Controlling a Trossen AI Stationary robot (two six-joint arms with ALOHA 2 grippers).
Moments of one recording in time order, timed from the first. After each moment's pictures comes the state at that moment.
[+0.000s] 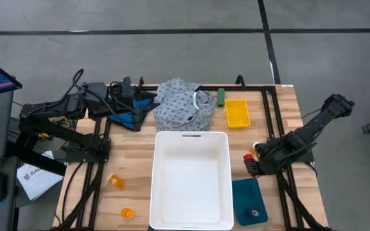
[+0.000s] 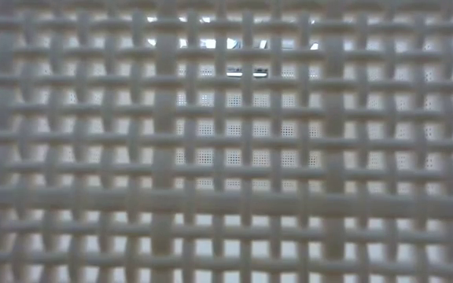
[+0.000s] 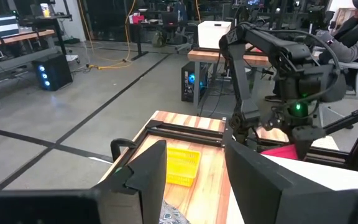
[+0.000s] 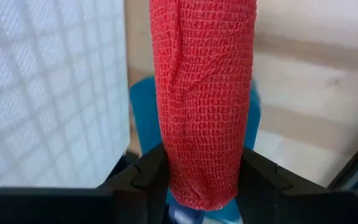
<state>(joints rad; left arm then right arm) -0.01 1.05 1.31 -0.41 -0.34 -0.03 0.67 1.00 0.84 -0.96 -0.02 2.09</state>
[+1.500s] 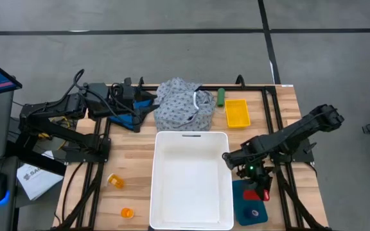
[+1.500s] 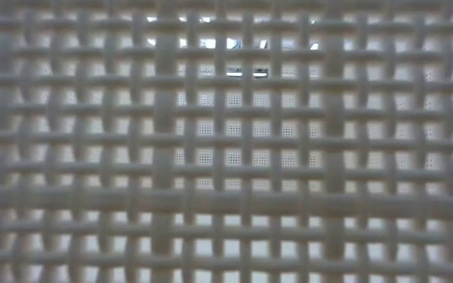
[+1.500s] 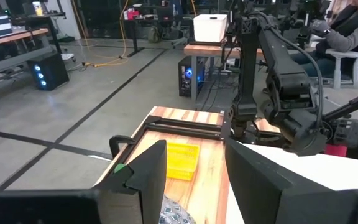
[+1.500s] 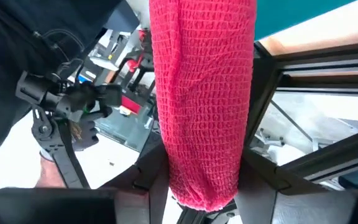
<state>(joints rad) -0.01 1.05 1.31 -0.43 -0.32 -0.01 0.36 1.44 0.88 -0.92 -1.14 1.14</state>
